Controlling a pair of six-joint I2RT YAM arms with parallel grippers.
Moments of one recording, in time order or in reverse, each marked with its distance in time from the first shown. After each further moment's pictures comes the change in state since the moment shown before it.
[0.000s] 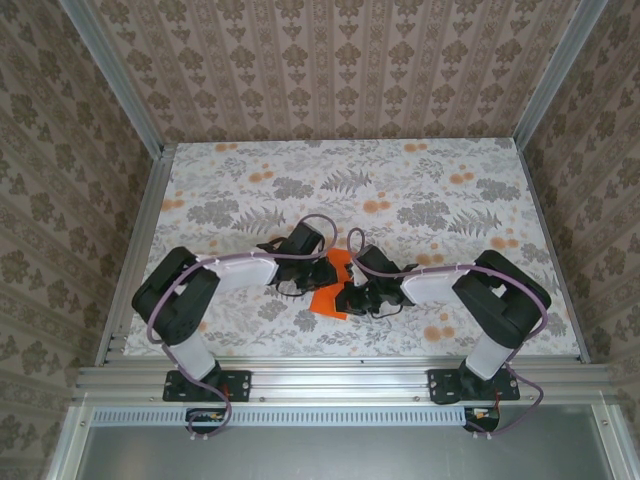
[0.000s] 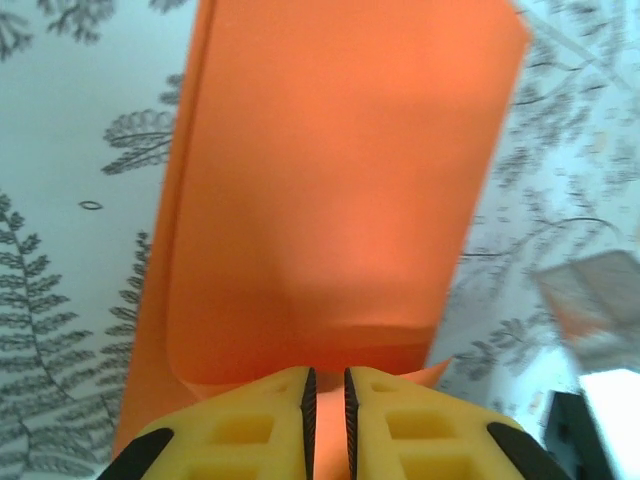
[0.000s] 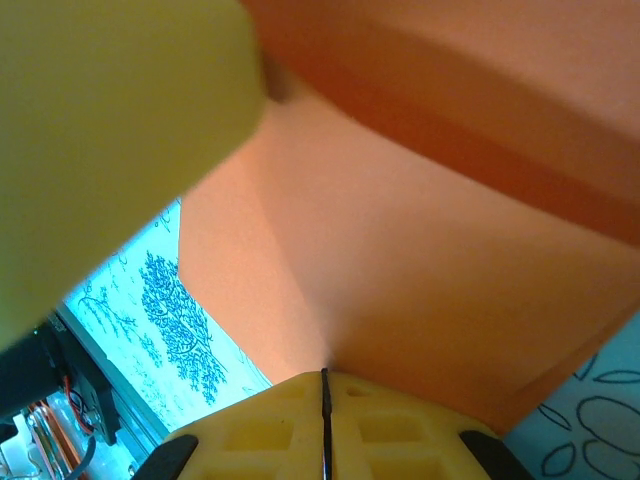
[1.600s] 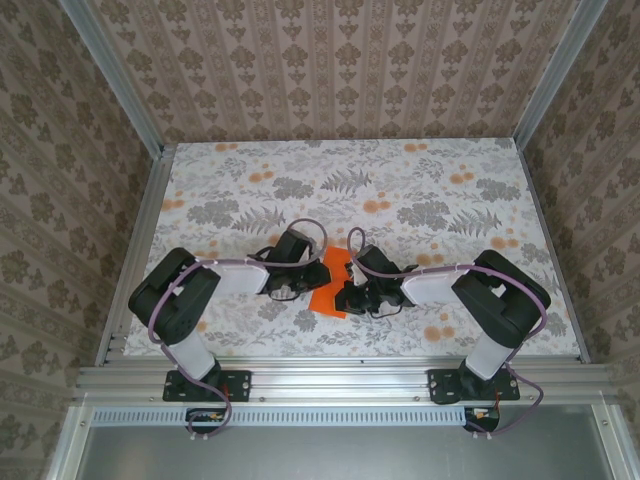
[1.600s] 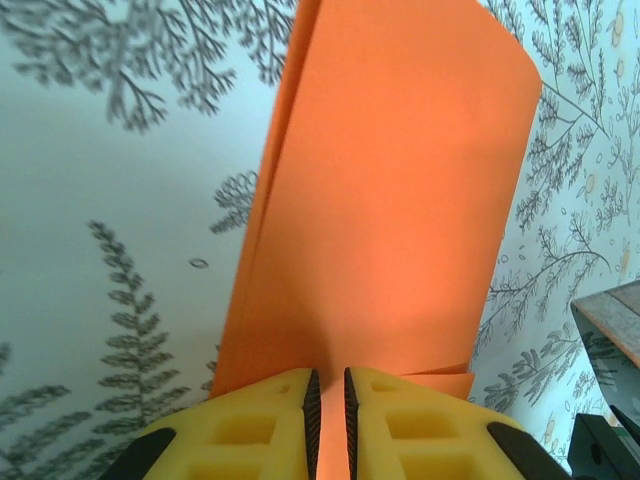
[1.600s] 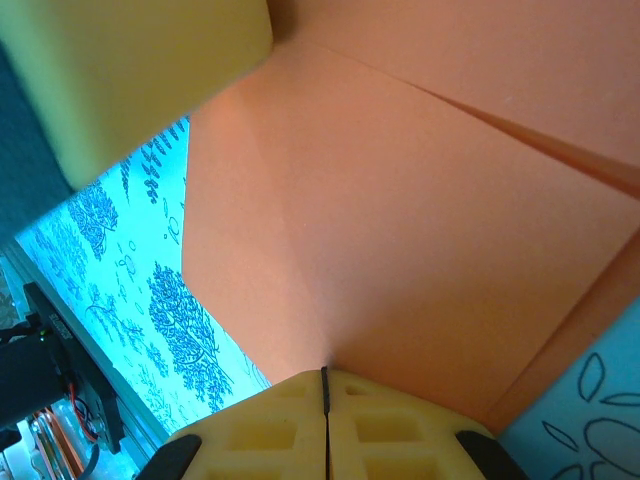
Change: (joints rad) left arm 0.069 0.005 -0.155 0.250 0.008 0.010; right arm 0.000 0.002 -0.010 0.034 0.008 0.008
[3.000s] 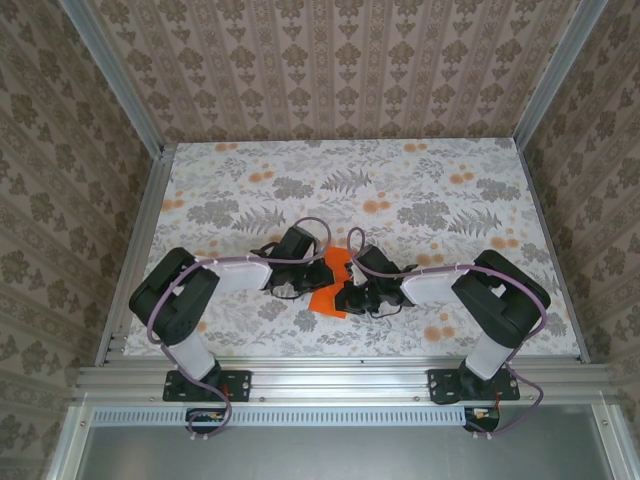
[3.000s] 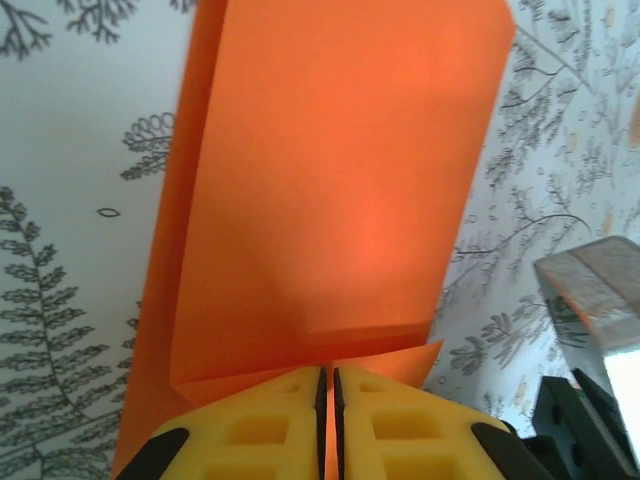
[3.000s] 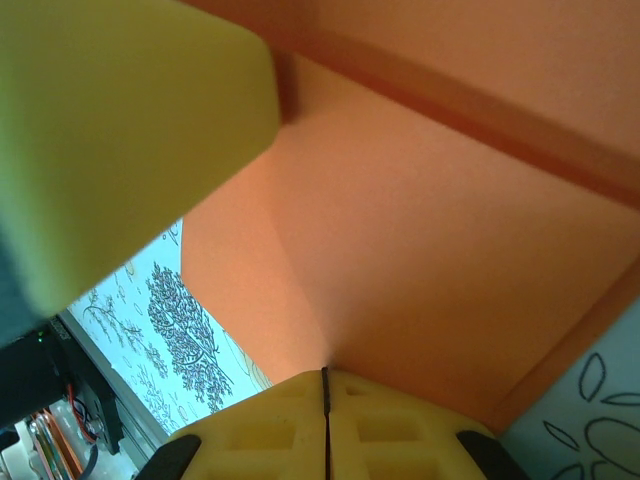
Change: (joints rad) left arm -0.028 0.008 0.062 -0.105 0.055 -0.011; right arm 0.000 0.000 0.009 -0.014 0.003 0.000
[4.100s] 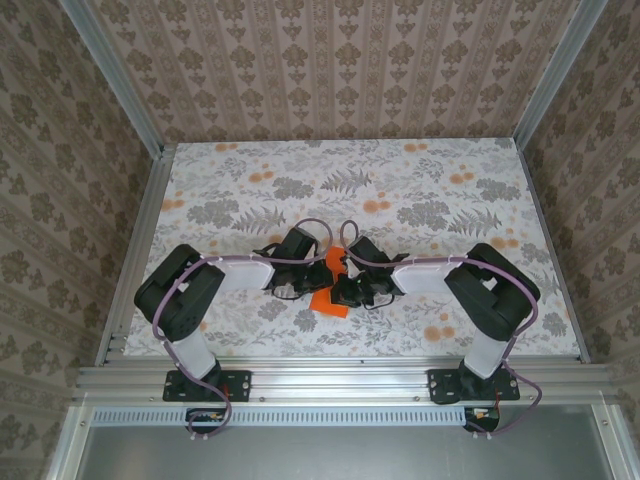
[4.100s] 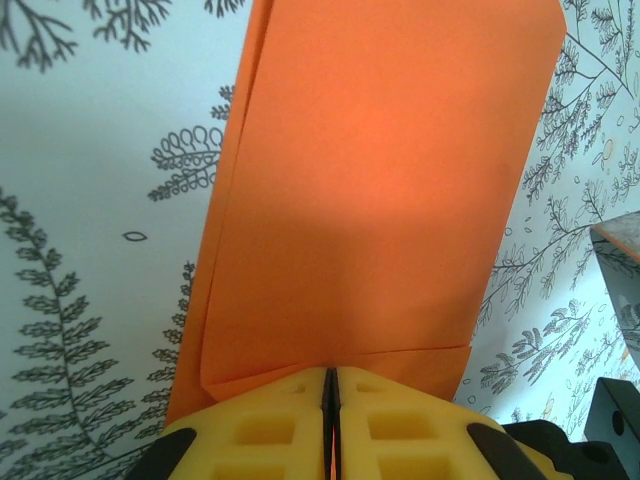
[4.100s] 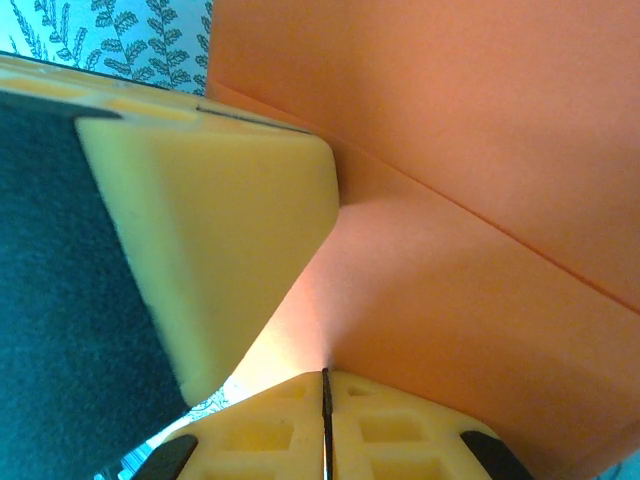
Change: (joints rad) left arm 0.000 0.029 0.005 0.009 -0.015 0.013; right arm -0.003 0.059 0.132 -0.143 0.034 -0.008
